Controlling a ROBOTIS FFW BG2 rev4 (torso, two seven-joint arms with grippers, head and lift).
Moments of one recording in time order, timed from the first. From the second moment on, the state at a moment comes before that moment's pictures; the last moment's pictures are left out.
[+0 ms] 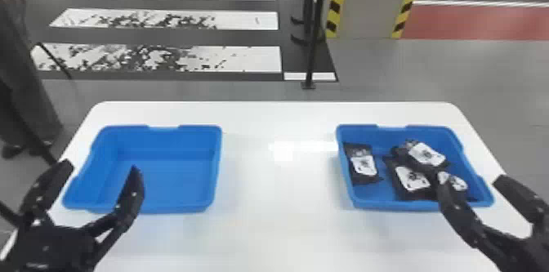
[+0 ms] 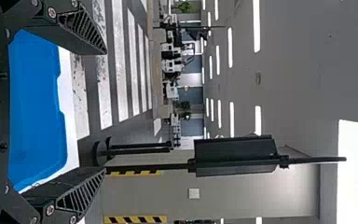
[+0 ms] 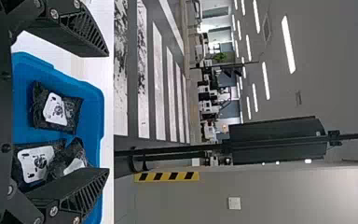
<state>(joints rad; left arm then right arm) 0.69 0.00 0.20 -2.15 0.08 -0.20 -0.23 0.77 -0.13 -0.31 -2.28 -0.36 0.09 0.35</state>
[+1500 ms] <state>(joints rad) 0.68 0.00 0.19 -2.15 0.08 -0.20 -0.23 0.77 -0.13 -0.31 -2.28 -0.36 0.08 0.35</state>
